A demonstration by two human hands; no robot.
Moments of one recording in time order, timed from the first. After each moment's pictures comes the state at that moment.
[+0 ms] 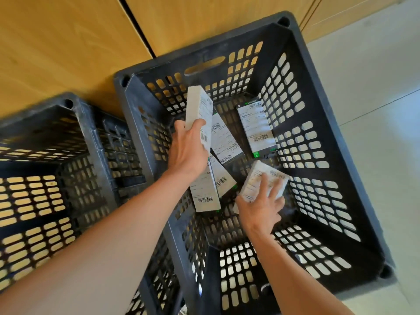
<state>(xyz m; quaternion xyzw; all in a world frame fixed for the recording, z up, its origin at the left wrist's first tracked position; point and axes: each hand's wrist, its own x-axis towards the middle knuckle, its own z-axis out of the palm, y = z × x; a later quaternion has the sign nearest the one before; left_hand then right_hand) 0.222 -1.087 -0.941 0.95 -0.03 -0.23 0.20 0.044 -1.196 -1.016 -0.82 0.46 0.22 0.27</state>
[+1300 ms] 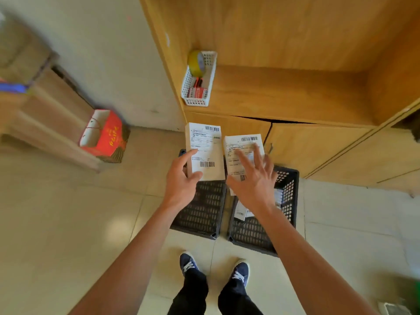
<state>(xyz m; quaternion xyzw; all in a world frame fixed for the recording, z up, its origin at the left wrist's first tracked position) 0.000 -0.886 -0.295 0.80 0.22 0.03 0.56 0.051 -1.088 -0.296 -0.96 -0.11 0.05 0.26</state>
